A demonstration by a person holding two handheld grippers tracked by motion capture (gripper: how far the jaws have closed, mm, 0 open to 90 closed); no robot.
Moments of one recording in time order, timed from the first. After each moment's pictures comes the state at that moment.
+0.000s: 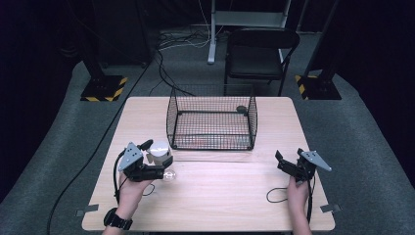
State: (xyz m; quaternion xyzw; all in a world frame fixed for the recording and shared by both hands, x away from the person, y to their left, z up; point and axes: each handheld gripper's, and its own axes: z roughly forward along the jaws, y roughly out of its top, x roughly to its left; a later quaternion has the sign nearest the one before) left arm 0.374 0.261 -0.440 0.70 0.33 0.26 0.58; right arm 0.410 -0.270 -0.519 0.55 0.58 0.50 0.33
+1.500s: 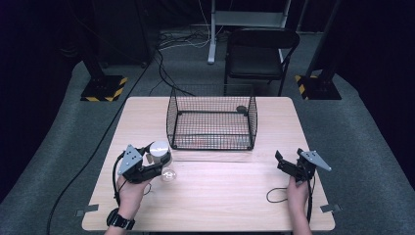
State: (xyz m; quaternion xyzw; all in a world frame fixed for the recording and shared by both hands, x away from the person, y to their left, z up) left arm 0.367 0.262 -0.441 0.70 0.32 0.28 0.57; right arm 0.410 -0.270 -0.519 0.55 0.58 0.50 0.33
